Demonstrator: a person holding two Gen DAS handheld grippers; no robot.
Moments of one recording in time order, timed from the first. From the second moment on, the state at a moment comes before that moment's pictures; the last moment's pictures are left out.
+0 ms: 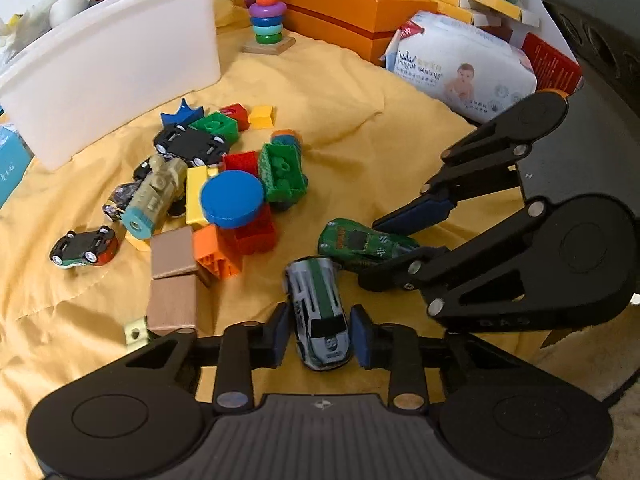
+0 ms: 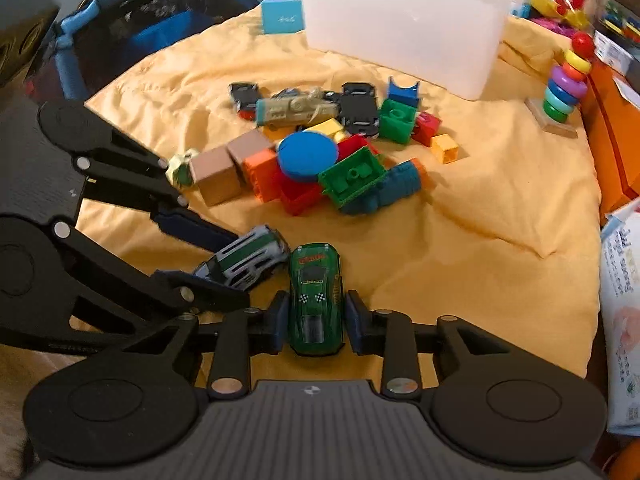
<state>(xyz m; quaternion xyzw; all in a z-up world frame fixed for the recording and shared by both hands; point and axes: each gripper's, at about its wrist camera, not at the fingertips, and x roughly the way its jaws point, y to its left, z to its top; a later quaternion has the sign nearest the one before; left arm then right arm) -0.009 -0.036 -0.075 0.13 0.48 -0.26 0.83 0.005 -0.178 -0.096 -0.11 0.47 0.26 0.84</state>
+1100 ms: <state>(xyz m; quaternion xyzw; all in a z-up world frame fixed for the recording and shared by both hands) 0.205 0.059 0.081 0.08 0.25 -0.12 0.96 0.206 -0.155 0.036 -0.02 0.24 0.14 0.96</state>
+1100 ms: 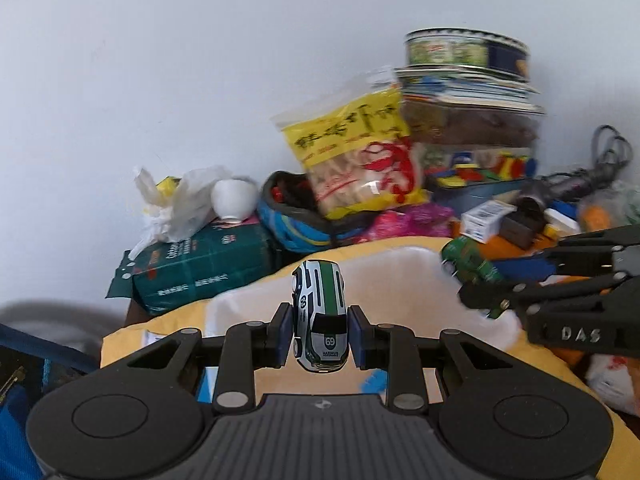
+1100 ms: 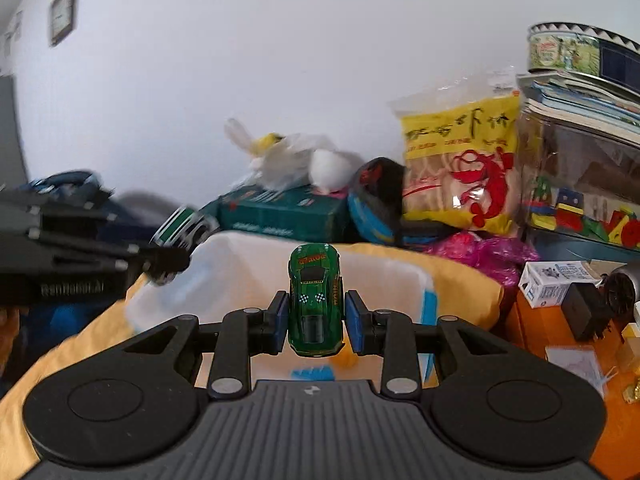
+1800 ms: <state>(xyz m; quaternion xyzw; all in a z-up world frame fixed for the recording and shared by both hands) 0.166 0.073 0.076 0.06 0.26 -0.11 0.96 0.187 -0.171 0.029 0.02 0.26 0.14 0.95</state>
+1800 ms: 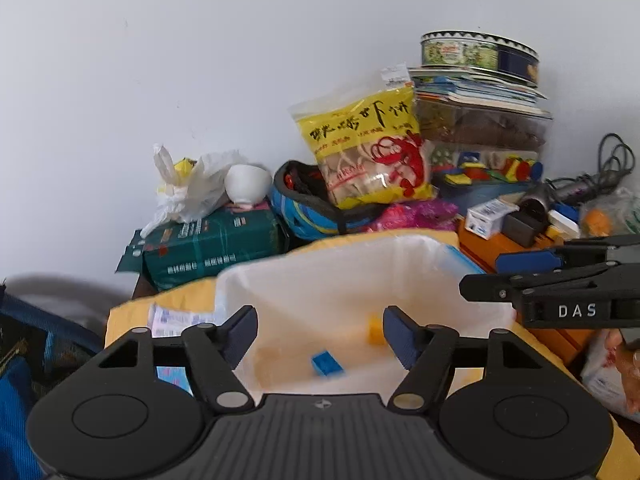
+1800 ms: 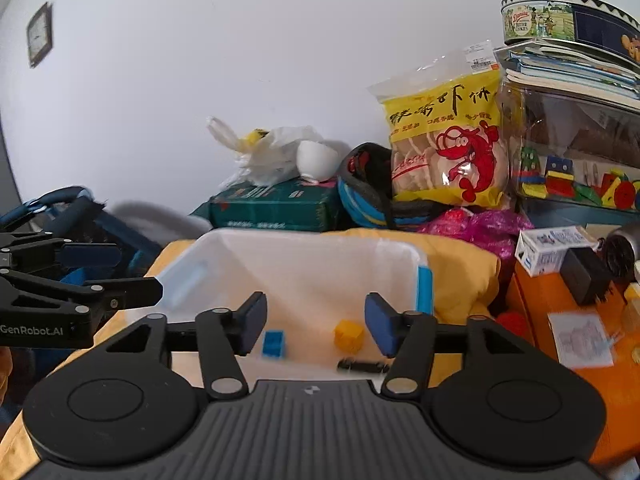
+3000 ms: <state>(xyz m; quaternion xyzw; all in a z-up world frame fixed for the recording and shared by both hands) -0.007 0.053 -0.056 -0.01 0.44 -0.16 0.88 0.016 -0.175 -0.077 -0.03 0.40 0.20 0.89</state>
